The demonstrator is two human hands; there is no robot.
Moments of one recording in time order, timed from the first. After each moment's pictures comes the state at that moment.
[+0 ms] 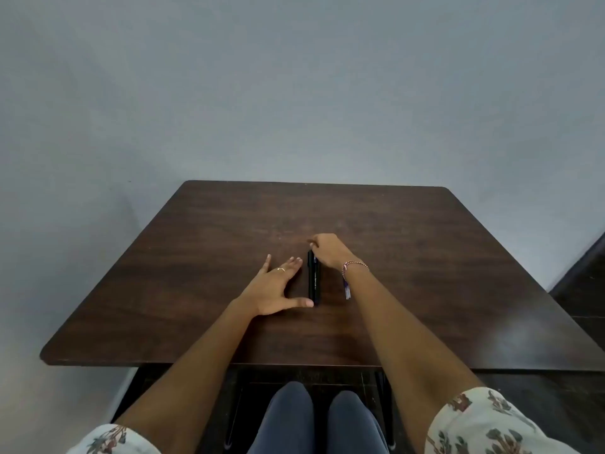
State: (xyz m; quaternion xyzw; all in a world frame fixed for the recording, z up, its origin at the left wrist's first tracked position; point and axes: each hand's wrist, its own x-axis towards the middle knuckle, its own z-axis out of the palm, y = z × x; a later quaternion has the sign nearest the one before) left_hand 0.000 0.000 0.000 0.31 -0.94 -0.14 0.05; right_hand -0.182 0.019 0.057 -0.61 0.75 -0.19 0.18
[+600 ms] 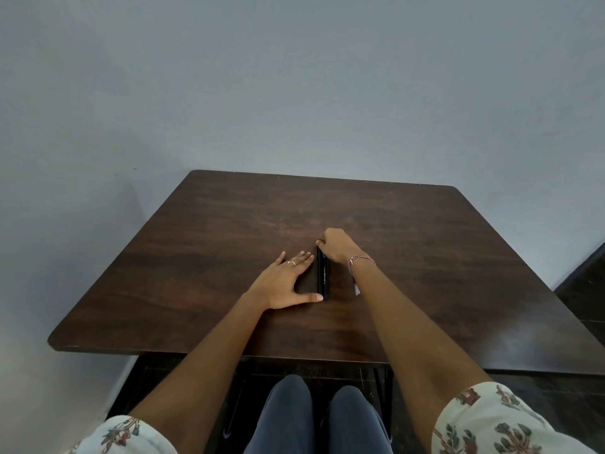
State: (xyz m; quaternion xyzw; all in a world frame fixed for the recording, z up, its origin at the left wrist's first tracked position) left_hand 0.000 0.003 0.003 0.28 -0.95 -0.11 0.06; right_hand -0.176 0.012 0.057 -0.61 0.77 -0.11 0.14
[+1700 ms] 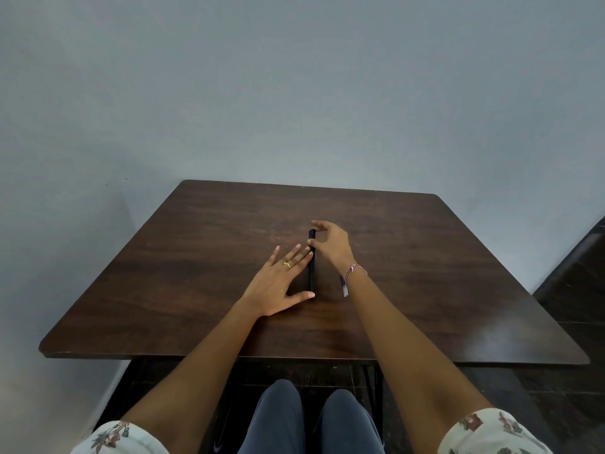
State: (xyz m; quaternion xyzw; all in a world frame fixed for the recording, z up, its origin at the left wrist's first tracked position) left_hand 0.001 0.015 0.008 0.24 -0.96 0.03 0.14; right_hand -0.169 0.040 0.070 -0.51 0.73 -0.42 0.18
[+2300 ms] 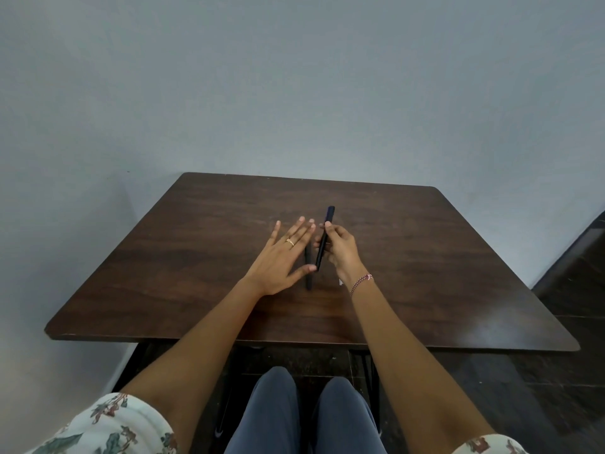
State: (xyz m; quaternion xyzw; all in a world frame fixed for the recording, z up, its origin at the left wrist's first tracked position) left_hand -0.011 0.021 0.033 0.22 -0.95 0.04 0.22; right_hand -0.165 0.081 0.057 -0.28 0.56 -0.65 0.43
